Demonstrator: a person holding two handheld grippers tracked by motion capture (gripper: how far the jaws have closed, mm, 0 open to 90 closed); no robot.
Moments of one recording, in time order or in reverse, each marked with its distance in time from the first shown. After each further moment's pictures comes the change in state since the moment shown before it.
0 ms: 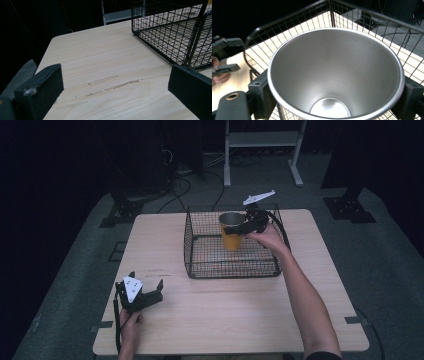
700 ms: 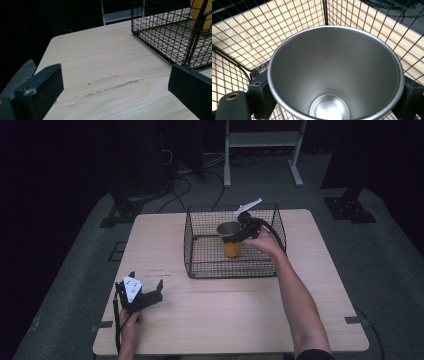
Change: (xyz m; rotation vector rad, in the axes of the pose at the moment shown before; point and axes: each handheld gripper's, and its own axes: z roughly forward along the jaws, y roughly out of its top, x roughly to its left) left arm 0.000 0.000 0.000 -0.001 -0.002 -0.003; right arm -0.011 -0.020 0.037 0.151 -0.077 -0.046
